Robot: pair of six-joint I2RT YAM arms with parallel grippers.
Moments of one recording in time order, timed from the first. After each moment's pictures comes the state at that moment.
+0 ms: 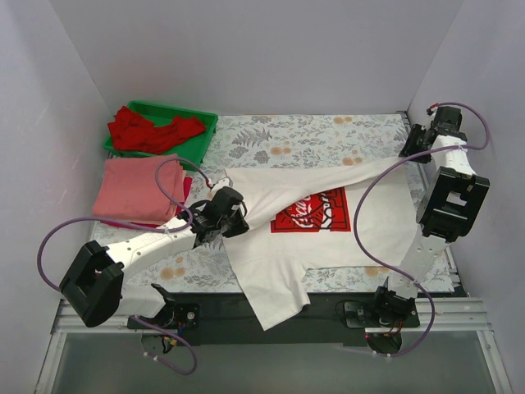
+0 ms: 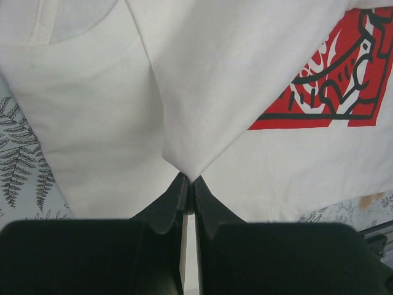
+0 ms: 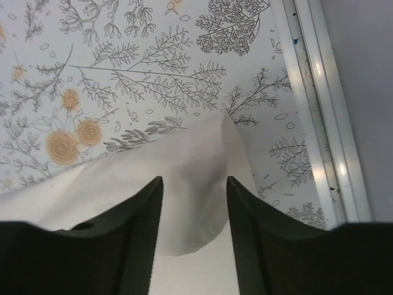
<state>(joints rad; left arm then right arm) -0.76 1.31 0.78 -0.32 -0.17 -0.92 -0.33 2.01 1.66 -0.53 -0.20 0.11</state>
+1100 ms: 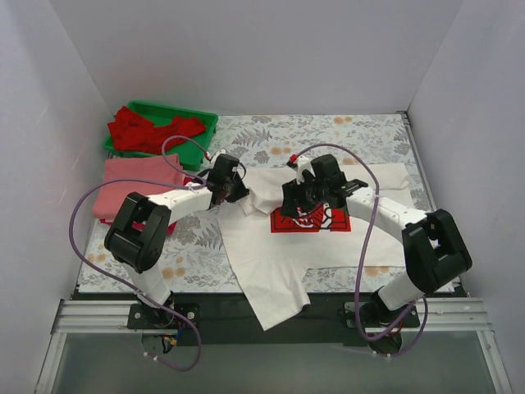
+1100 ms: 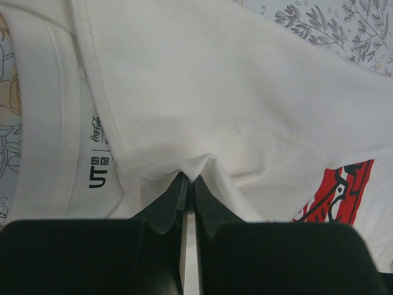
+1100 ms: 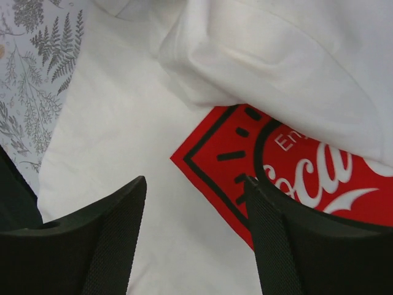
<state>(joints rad) -0.51 1.74 1.03 -0.07 -0.08 -0.86 0.52 1.52 0.95 -0.23 -0.45 0.08</state>
